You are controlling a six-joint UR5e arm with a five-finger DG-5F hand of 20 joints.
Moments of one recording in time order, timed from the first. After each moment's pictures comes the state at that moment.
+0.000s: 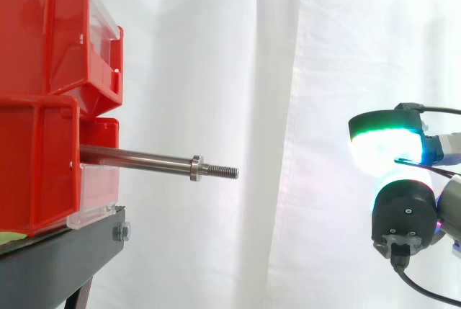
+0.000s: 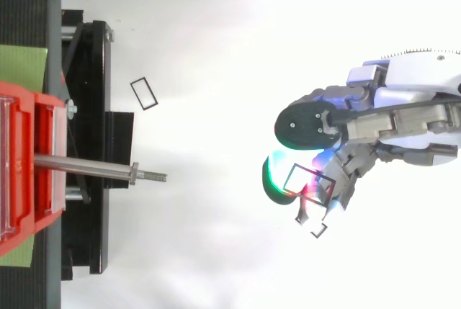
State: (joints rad) arm 0.18 -2.14 -1.31 -3.34 -1.41 0.71
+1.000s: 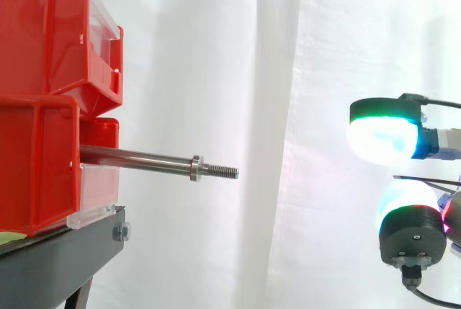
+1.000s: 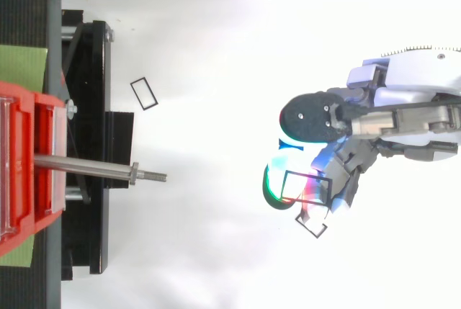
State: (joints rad) arm 0.18 -2.14 -1.31 -3.34 -1.41 0.64
